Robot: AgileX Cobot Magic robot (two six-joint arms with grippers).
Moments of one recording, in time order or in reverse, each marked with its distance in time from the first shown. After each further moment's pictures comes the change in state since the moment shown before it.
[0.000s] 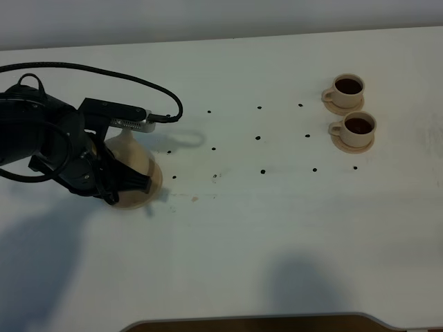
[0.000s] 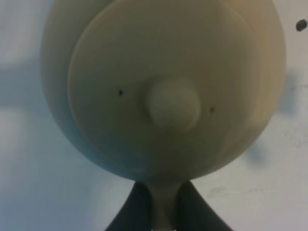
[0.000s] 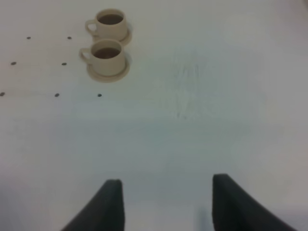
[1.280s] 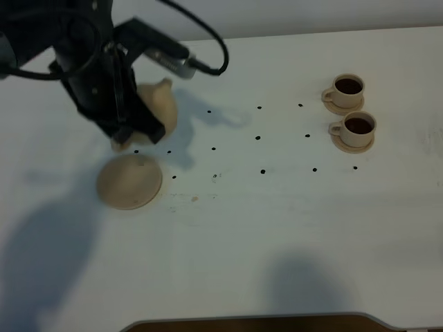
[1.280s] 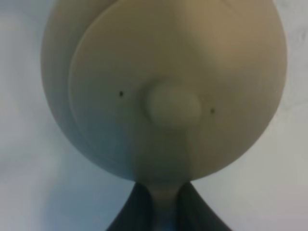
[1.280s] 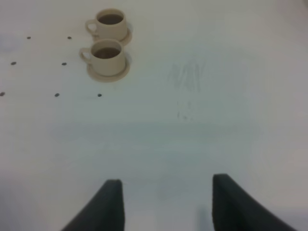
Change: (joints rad) left arm -0.077 0.099 -0.539 -0.053 0.583 0.361; right arm 0.000 0.000 0.000 0.000 0.000 0.000
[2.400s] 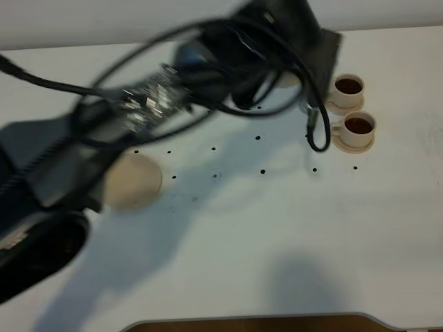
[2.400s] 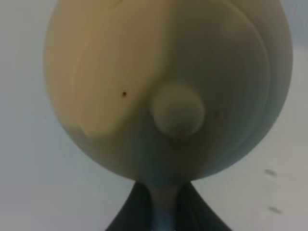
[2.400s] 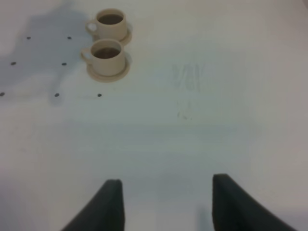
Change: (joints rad) left arm -0.397 0.388 -0.595 0.564 -0.107 0.631; right arm 0.000 0.000 0.000 0.000 0.000 0.000
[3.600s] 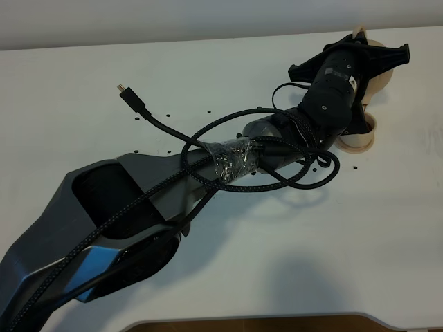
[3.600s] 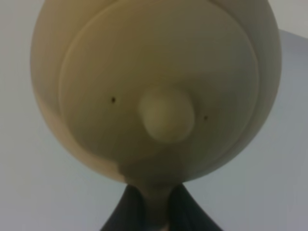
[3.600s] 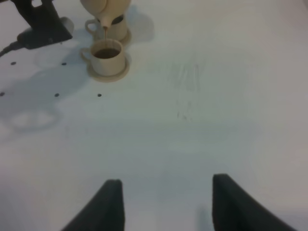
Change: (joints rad) left arm -0.069 0.323 0.000 1.065 -0.692 0.084; right arm 0.000 0.000 0.000 0.000 0.000 0.000
